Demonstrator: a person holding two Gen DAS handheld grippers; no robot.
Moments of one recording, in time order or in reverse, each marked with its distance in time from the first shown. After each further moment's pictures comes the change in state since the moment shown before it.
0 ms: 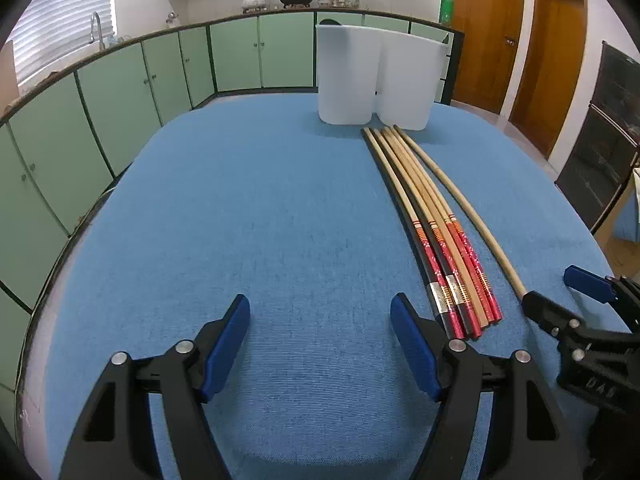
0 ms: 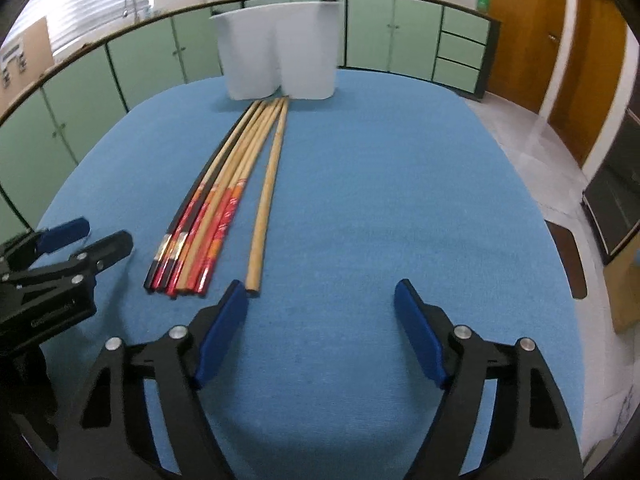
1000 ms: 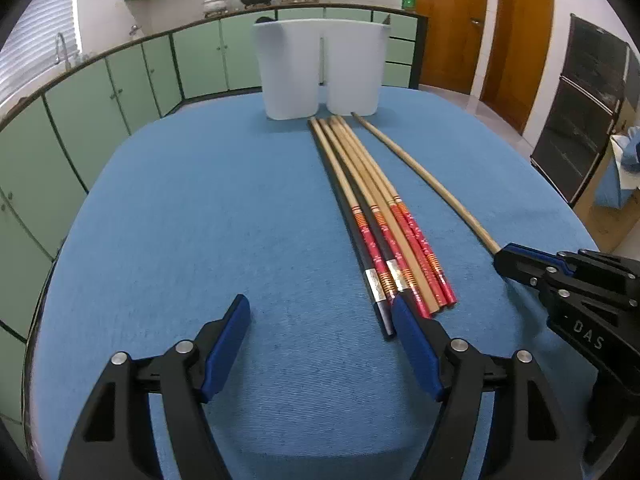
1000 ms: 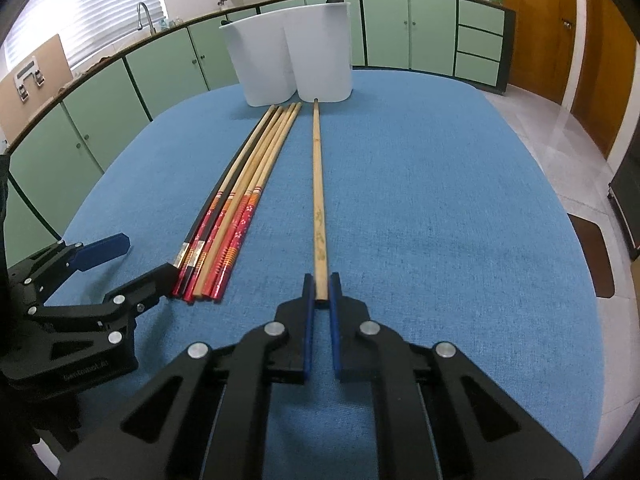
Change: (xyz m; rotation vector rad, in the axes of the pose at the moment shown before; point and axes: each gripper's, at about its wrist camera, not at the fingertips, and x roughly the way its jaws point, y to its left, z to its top) left arm -0.003 -0.027 -0.006 0.095 0.024 -0.071; right arm 0.005 -0.004 0.003 0.006 0.008 0.087
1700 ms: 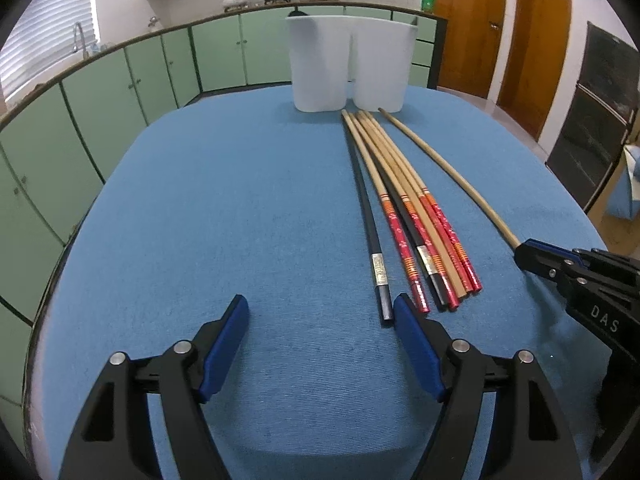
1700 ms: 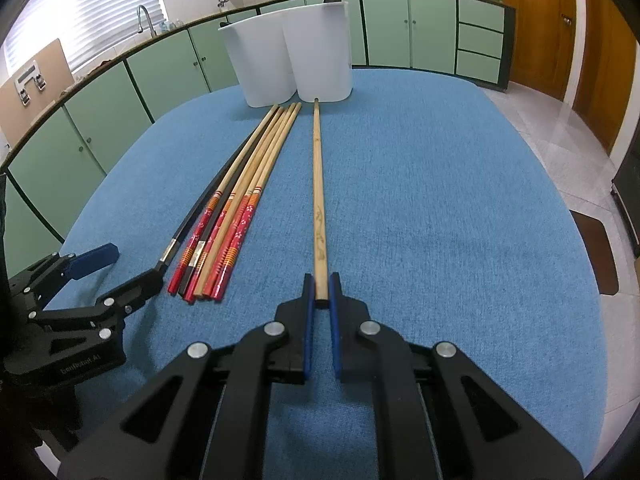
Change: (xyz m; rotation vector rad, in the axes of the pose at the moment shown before) left arm -0.004 0.015 -0.006 -0.048 0.008 0.052; right arm -0.001 -0.002 -0.001 0.012 0.000 0.013
